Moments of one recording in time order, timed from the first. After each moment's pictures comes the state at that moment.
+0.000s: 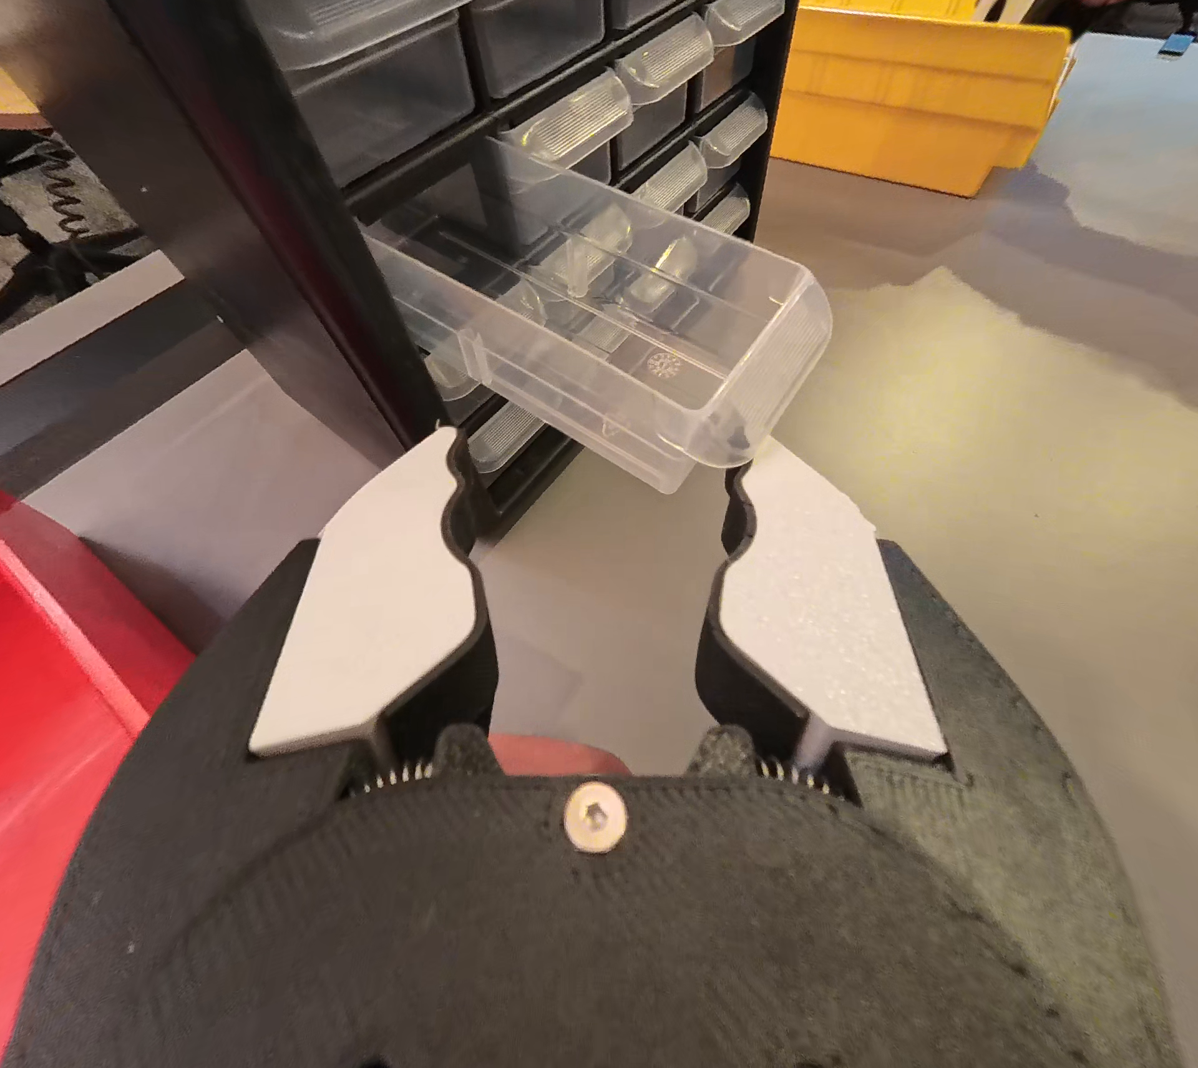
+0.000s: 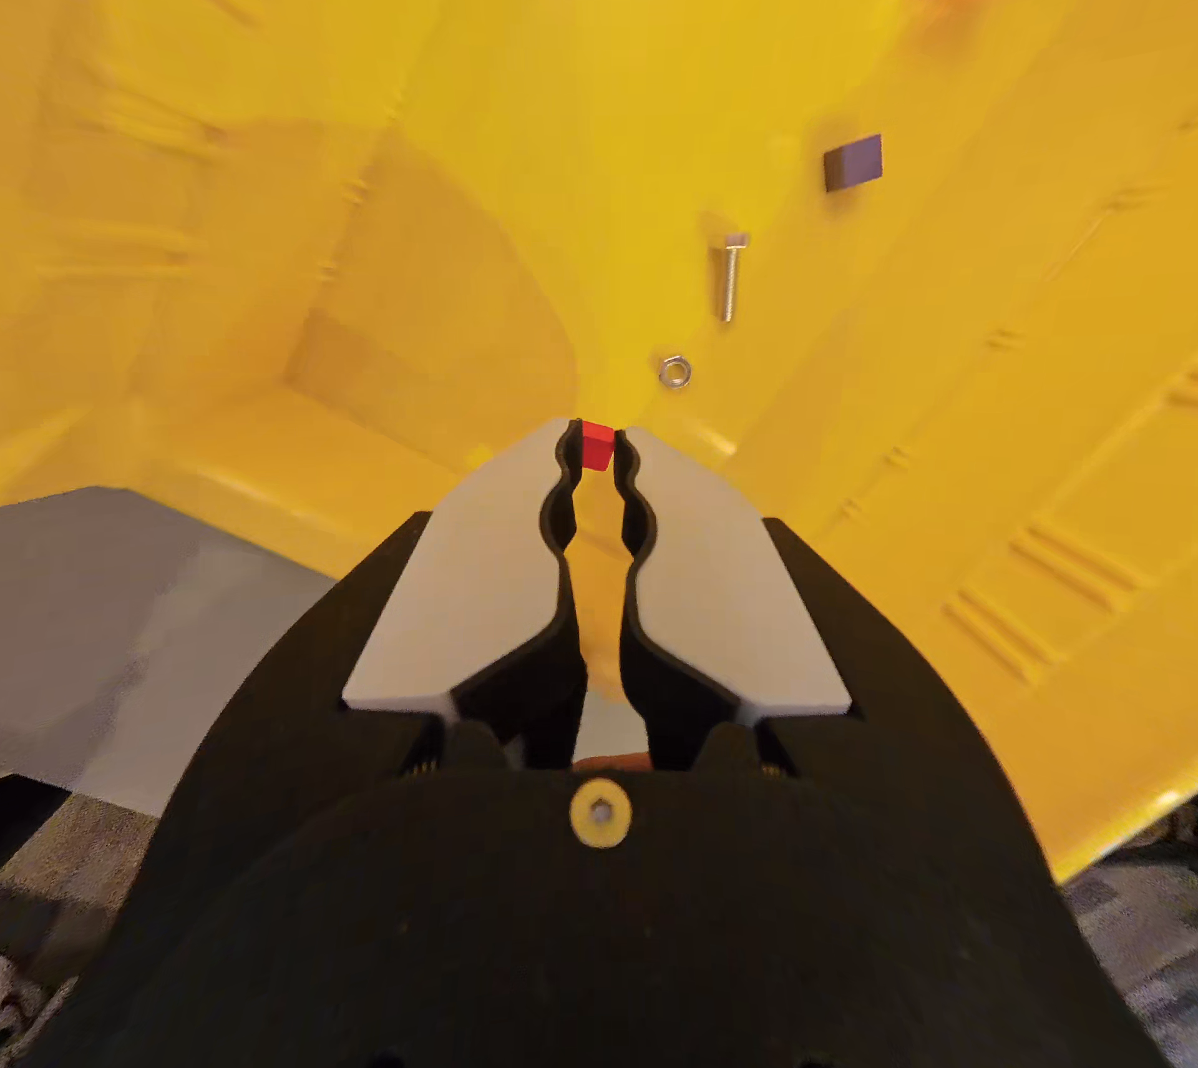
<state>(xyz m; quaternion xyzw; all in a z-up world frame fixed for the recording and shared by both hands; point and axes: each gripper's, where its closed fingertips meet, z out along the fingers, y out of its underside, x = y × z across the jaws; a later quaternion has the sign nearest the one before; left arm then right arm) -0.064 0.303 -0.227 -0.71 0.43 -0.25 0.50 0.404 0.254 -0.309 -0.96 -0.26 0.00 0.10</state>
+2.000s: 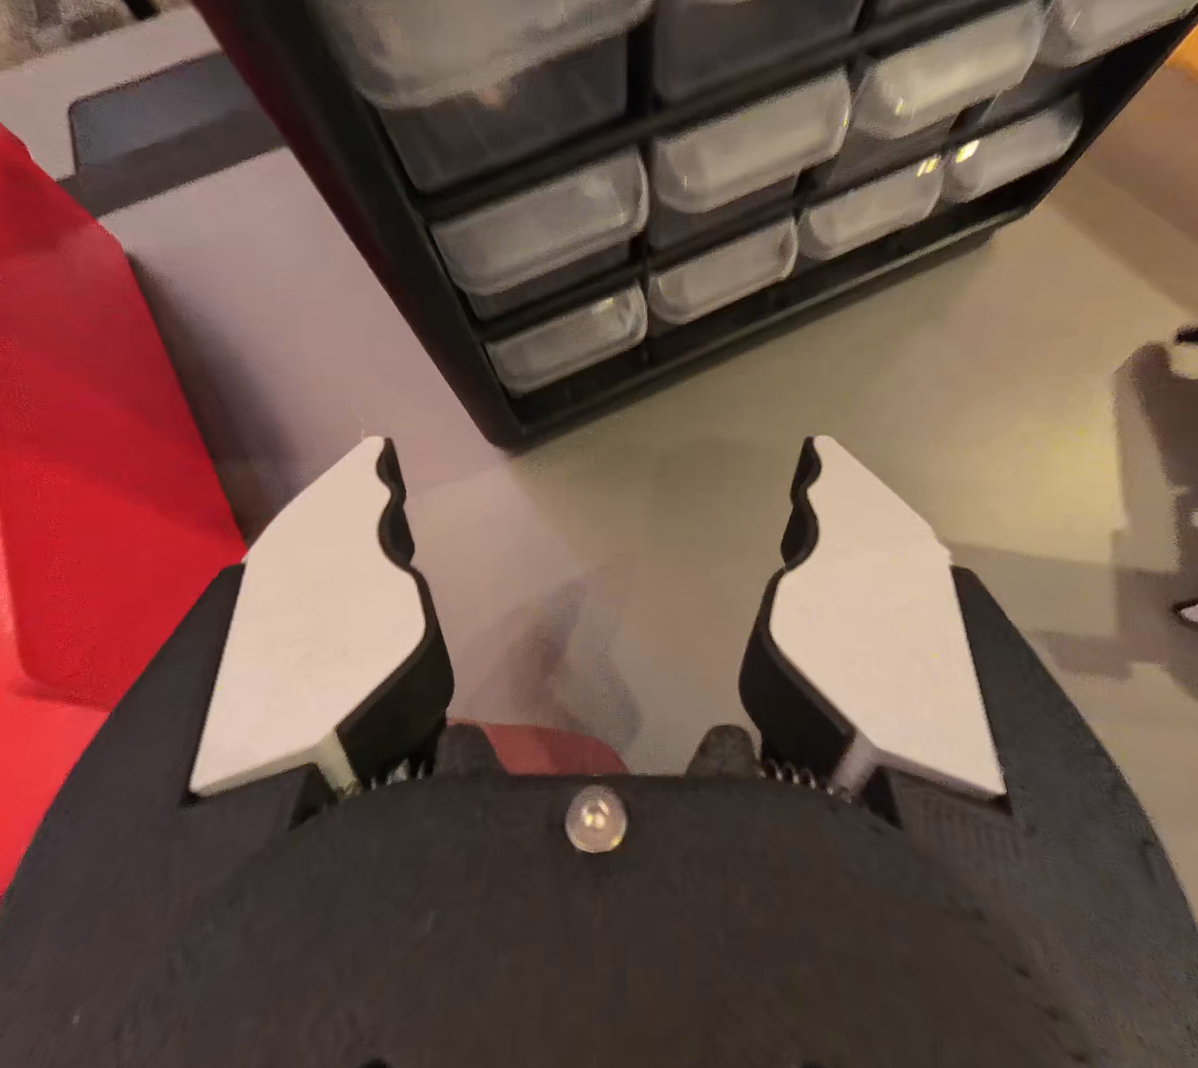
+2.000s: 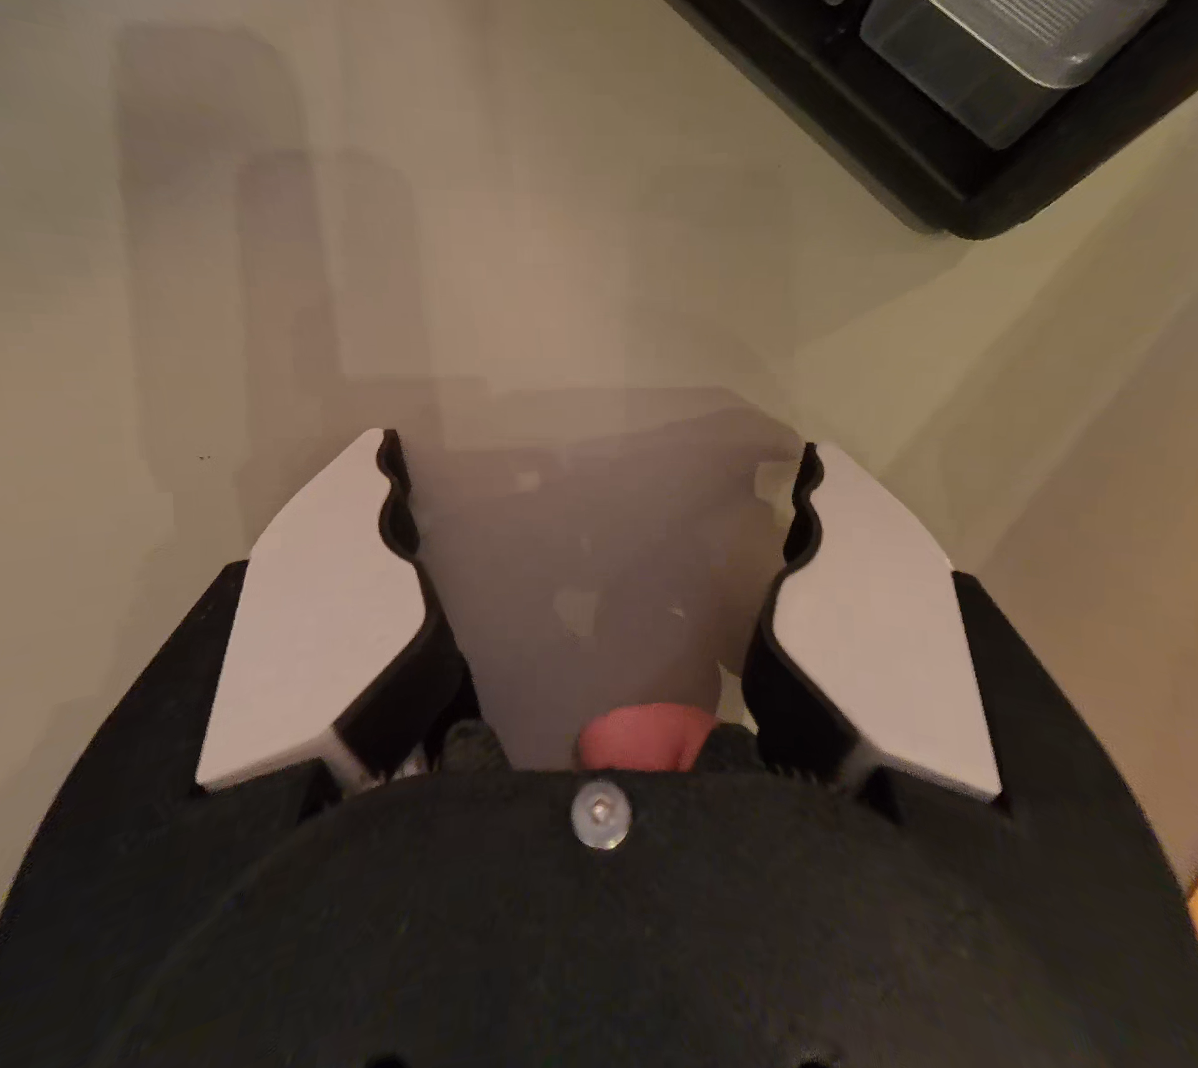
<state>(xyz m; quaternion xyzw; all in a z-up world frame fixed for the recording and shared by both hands) -0.056 0.325 -0.270 -0.85 0.25 -0.09 0.45 0.125 0.224 -0.335 -0.87 -0.33 0.11 0.34</state>
